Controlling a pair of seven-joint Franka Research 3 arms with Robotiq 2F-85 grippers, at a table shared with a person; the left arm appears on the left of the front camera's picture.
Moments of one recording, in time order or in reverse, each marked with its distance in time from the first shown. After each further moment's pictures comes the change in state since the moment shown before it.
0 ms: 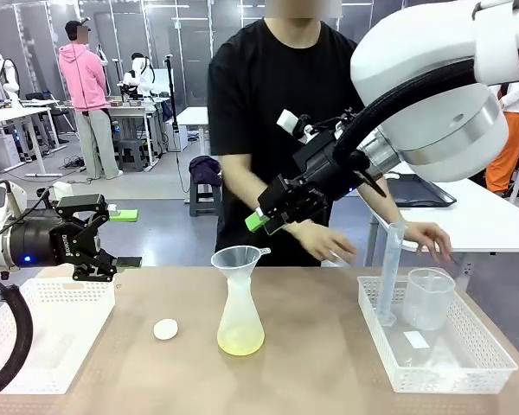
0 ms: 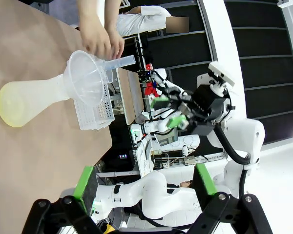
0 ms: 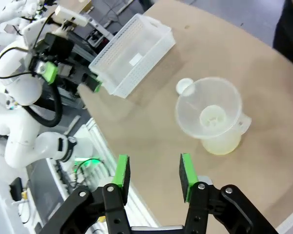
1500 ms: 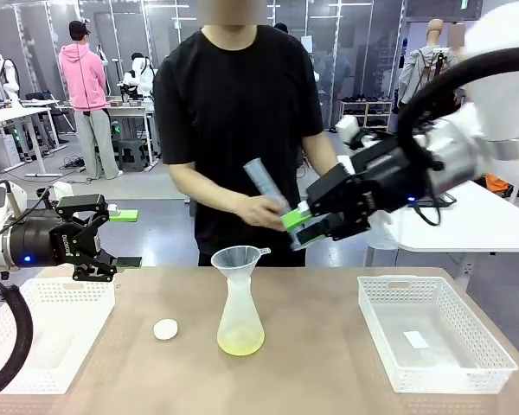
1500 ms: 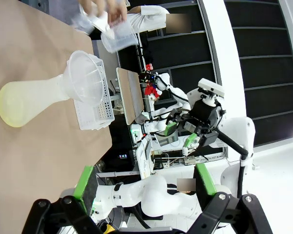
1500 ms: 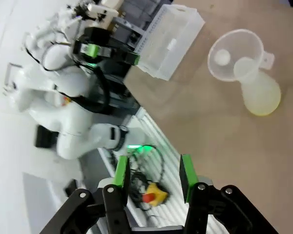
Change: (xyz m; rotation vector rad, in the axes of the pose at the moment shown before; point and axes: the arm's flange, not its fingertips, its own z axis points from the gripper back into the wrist) left arm 0.000 0.000 0.000 0.000 0.000 0.000; right arm -0.054 -0.002 0.043 0.221 0.023 -0.213
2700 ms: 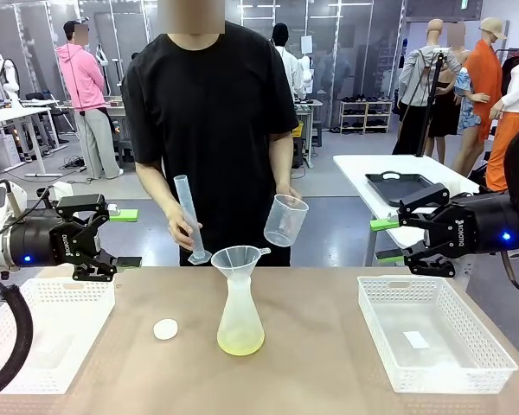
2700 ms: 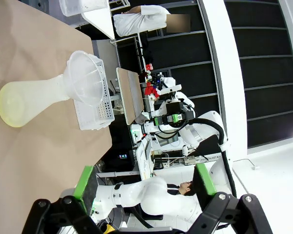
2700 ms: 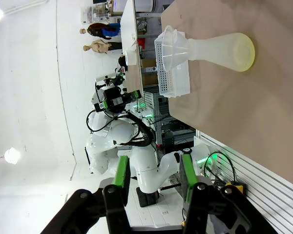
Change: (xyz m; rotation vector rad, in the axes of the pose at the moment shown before) left arm 0.000 0.000 0.000 0.000 0.000 0.000; right arm -0.089 -0.113 0.093 0.275 -0.238 -0.668
